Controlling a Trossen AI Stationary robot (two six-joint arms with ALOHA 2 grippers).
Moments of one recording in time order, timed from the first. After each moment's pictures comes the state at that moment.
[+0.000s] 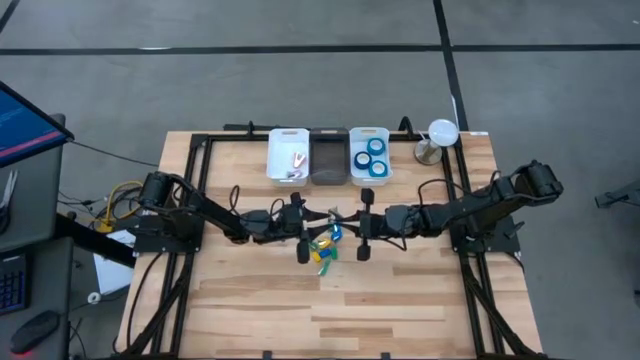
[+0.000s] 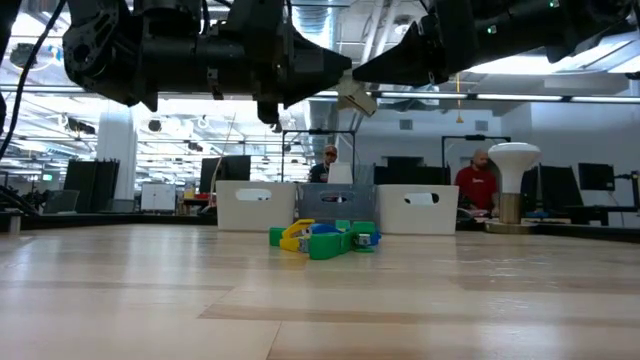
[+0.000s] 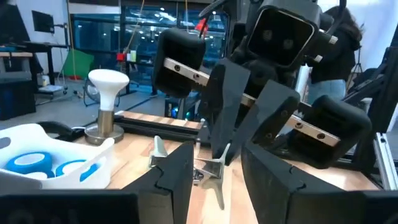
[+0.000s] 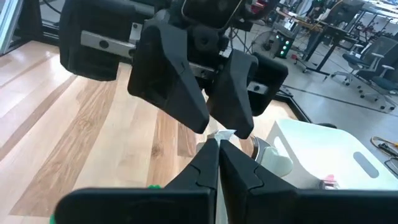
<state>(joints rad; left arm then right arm) -0.16 1.79 0.61 1.29 -0.36 -0.08 0.20 1.44 0.63 0.56 0.35 -0.22</state>
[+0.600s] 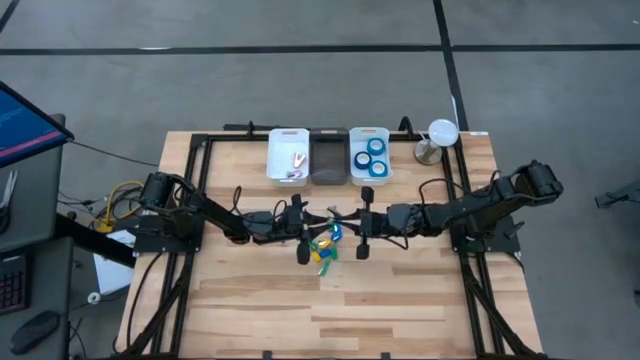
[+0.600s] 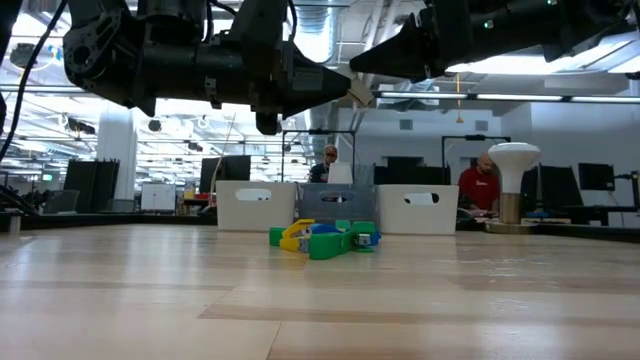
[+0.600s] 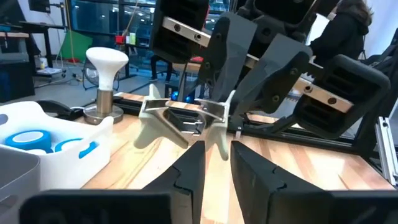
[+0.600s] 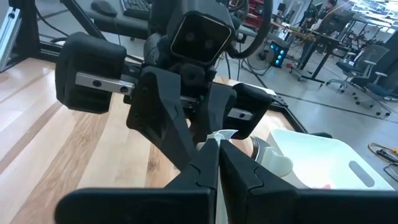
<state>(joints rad) -0.16 1.80 0.60 1.23 -0.36 -0.12 0.20 1.44 0.63 0.62 0.34 -0.22</state>
